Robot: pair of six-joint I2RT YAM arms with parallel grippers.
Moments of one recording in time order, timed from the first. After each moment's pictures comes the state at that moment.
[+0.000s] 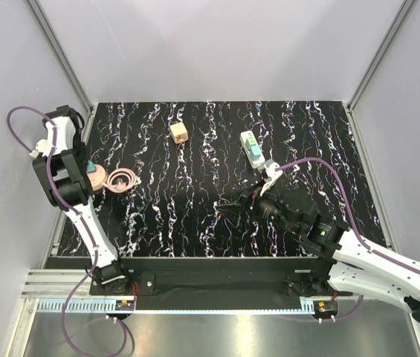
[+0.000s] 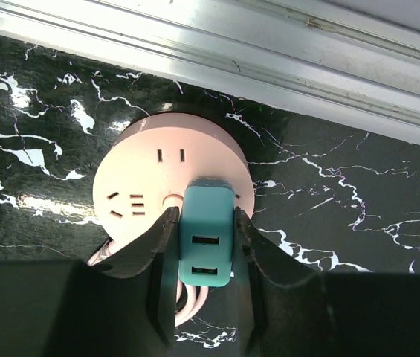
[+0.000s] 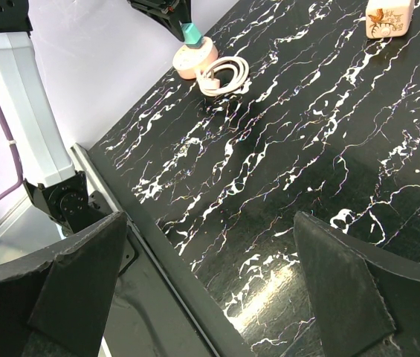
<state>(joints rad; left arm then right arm) 0.37 2.19 1.94 -1.23 -0.37 -1.46 0.98 0.81 0.64 0.06 0.04 0.46</state>
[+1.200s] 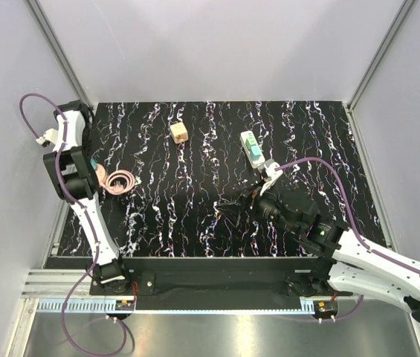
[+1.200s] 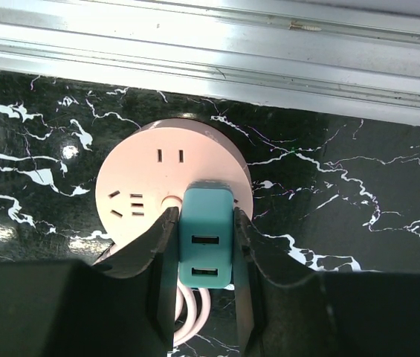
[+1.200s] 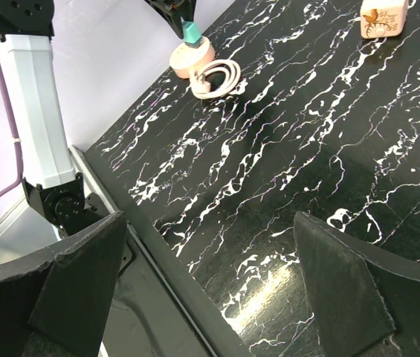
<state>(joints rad) 0.30 2.31 2.12 -1.34 -0.50 -1.38 0.98 0.81 0.64 0.06 0.05 0.46</state>
